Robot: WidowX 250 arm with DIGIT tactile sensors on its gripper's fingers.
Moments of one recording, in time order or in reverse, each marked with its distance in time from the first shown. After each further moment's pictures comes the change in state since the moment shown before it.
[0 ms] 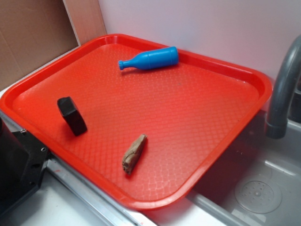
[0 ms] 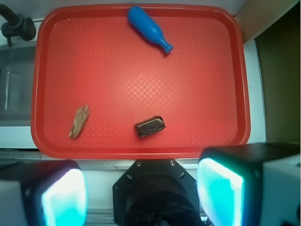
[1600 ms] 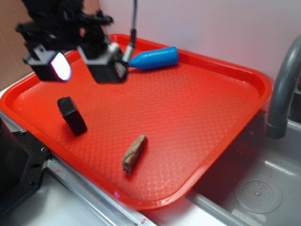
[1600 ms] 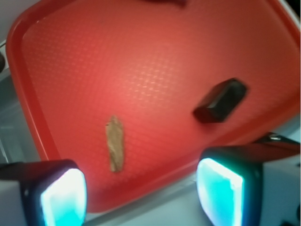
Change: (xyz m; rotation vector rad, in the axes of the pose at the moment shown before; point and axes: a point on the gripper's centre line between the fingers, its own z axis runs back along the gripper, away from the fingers) arm 0.010 -0.083 -0.116 -0.042 0.004 0.447
